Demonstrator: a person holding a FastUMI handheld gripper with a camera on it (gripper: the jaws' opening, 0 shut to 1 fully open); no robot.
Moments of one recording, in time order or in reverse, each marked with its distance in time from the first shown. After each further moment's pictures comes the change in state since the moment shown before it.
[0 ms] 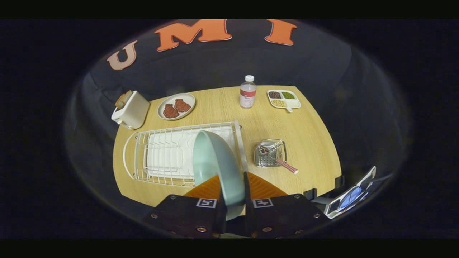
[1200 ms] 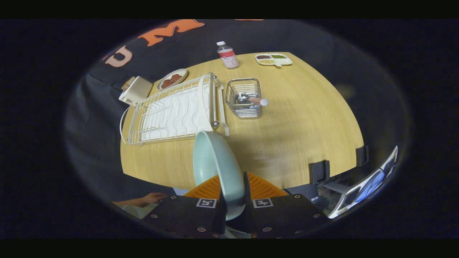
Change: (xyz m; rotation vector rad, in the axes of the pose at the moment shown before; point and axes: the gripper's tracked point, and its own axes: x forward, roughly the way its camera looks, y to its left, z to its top) arm 0.038 -0.084 -0.170 0.075 0.194 0.206
